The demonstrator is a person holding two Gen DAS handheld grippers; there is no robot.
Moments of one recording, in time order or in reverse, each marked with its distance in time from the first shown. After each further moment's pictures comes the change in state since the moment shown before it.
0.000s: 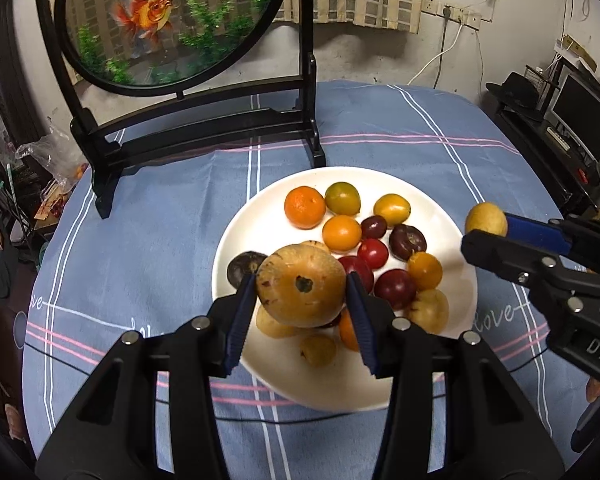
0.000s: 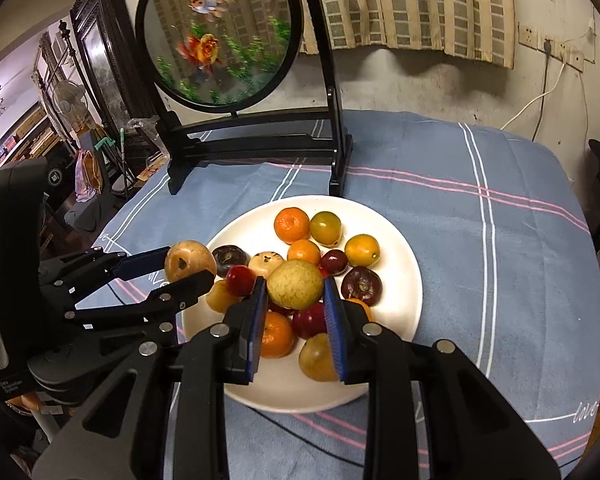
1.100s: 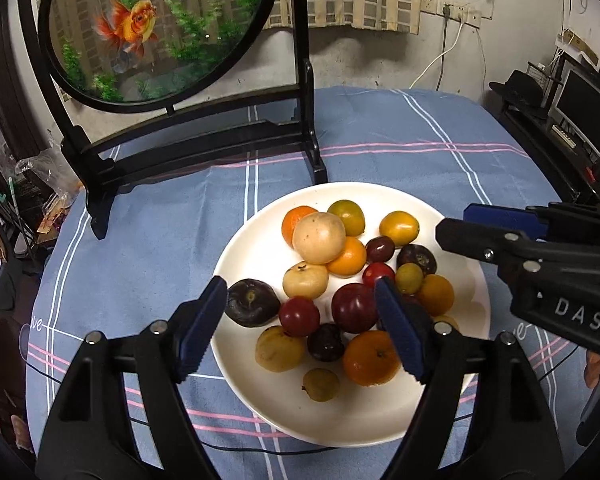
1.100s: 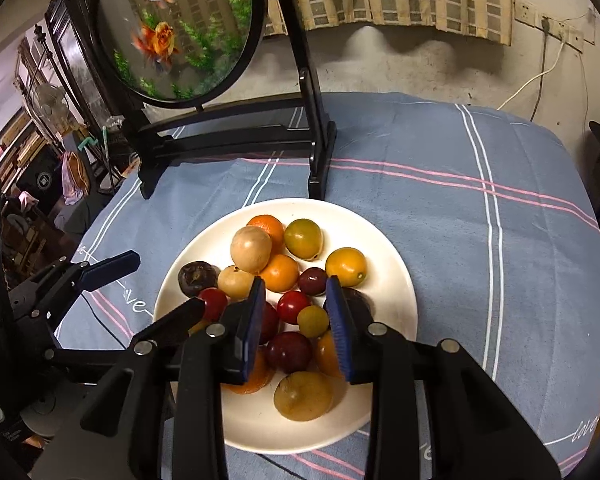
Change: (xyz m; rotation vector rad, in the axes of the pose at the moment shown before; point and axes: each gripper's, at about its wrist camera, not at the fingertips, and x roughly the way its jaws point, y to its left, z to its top) left arm 0.015 -0.006 0.015 0.021 -0.024 0.021; right arm 0.037 -0.024 0.029 0.049 0.070 -0.019
